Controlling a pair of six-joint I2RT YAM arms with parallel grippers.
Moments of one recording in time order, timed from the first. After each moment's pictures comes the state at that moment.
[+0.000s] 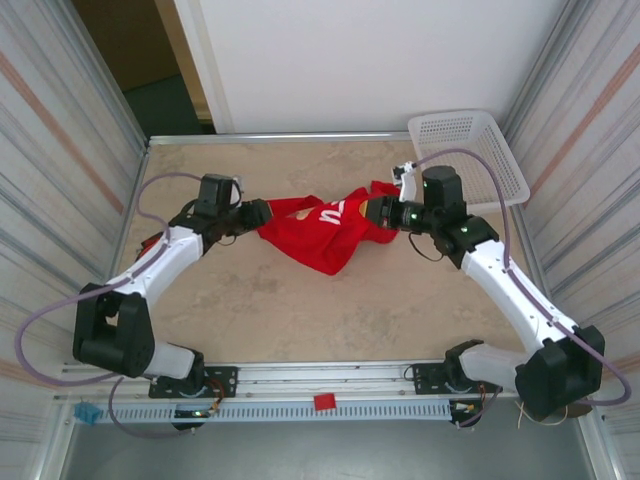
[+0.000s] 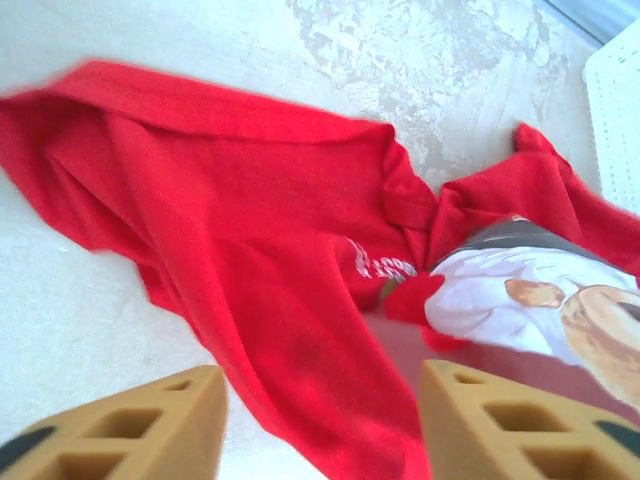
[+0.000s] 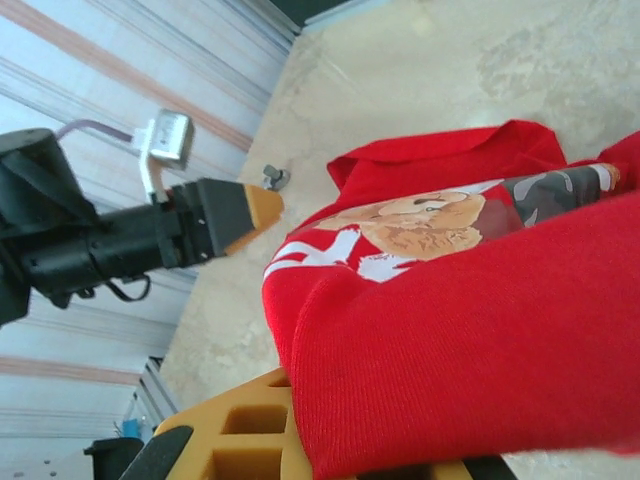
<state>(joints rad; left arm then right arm) -0.29 1.39 0.97 -0.34 0.22 -0.58 0.39 1.18 1.00 -0.34 -0.55 0.59</state>
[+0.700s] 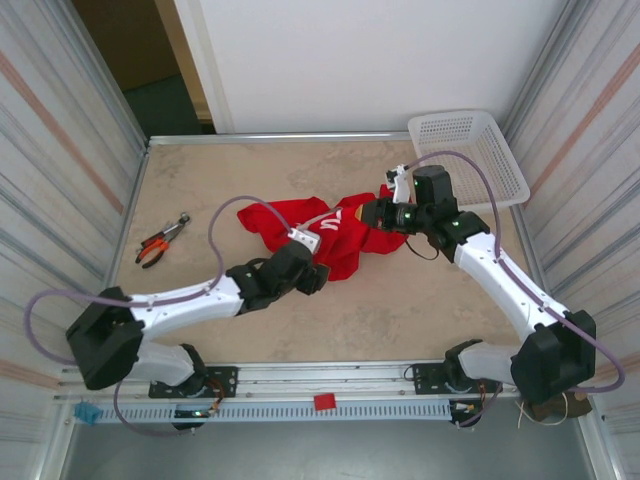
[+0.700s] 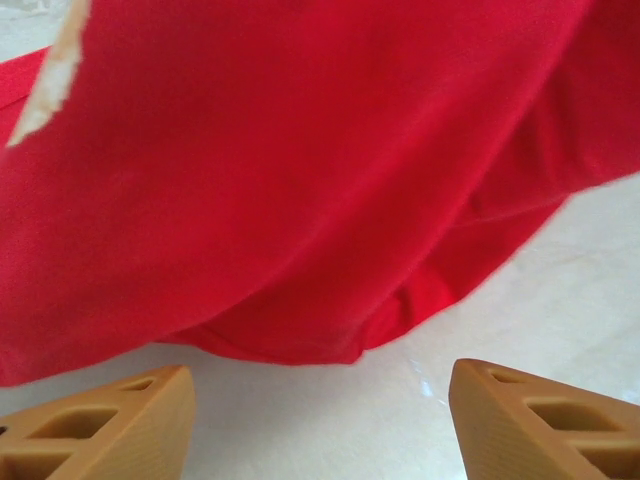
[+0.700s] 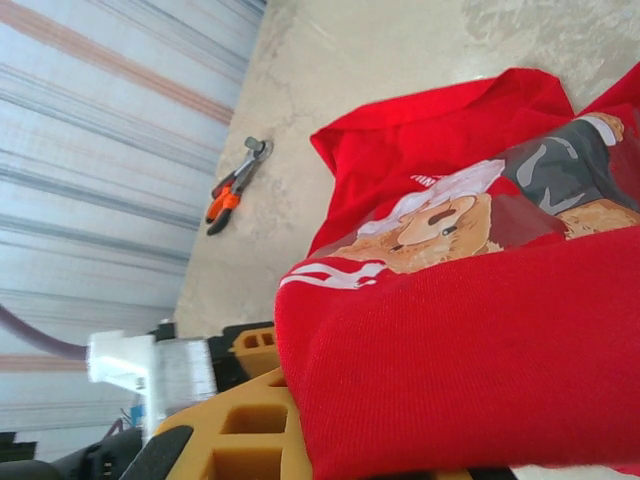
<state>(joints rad) -0.96 1.37 0.77 -0.16 -0.31 -0.35 0.40 1.24 1.04 -0.38 -0.55 0.62</state>
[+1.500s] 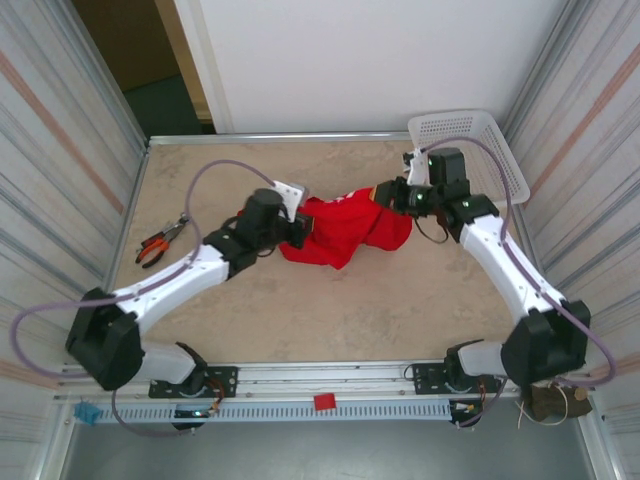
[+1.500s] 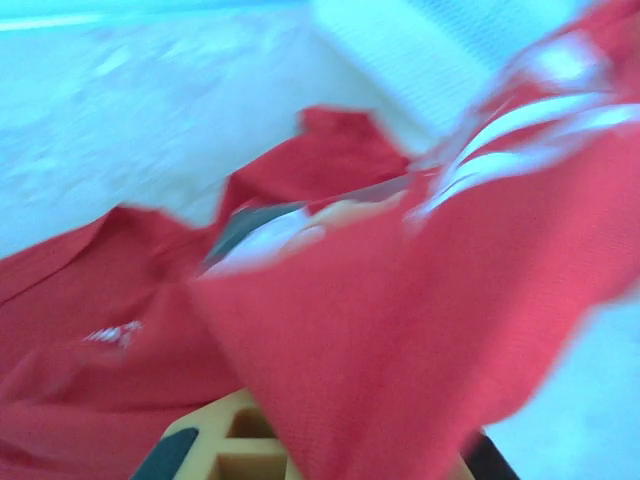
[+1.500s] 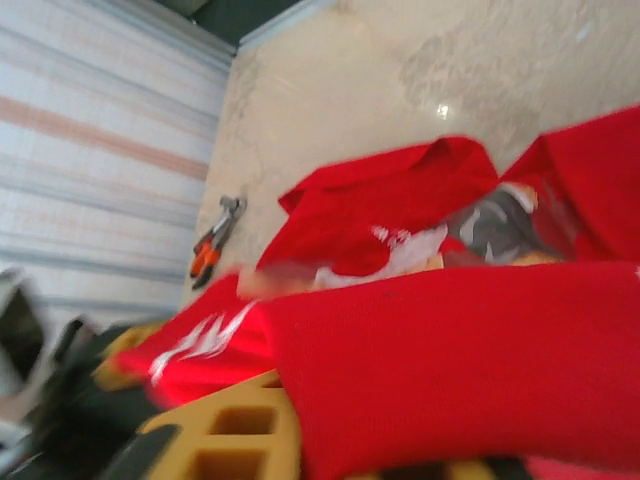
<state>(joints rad) -0.65 1.32 0.97 -0.13 0.17 -0.27 0.27 1.38 1.22 -0.46 -0.57 0.61</state>
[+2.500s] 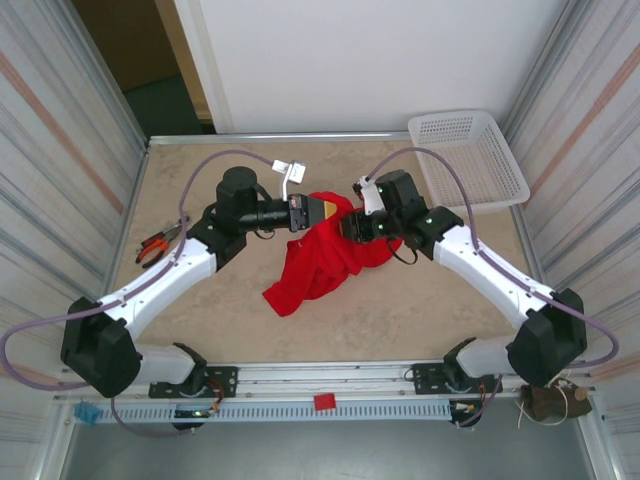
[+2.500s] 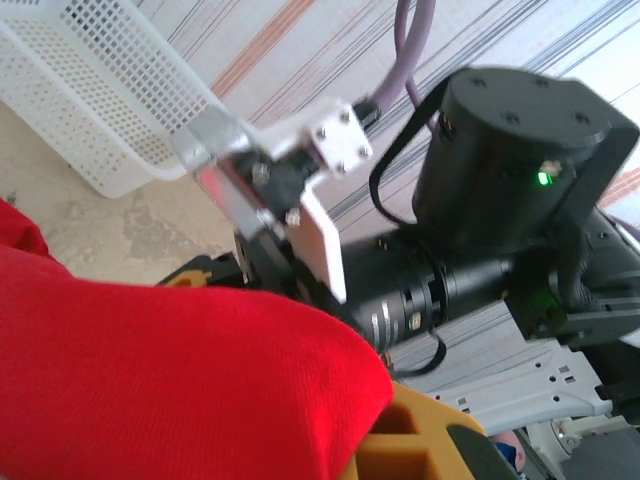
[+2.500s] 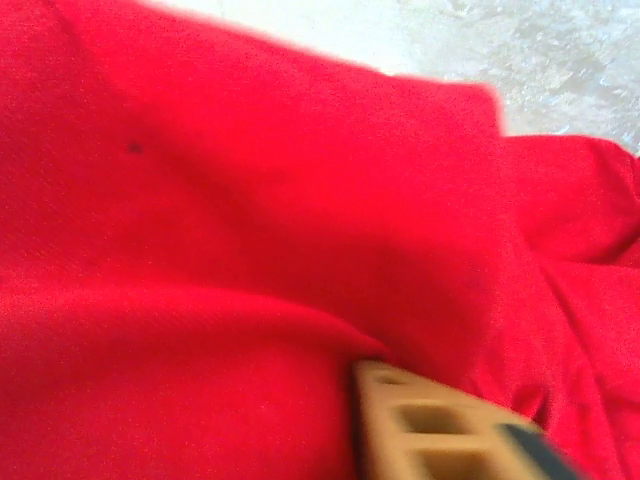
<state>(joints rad) -0.58 1.31 1.04 0.11 0.76 -0.70 0.57 1.34 1.14 -0.53 -0.30 0.32</state>
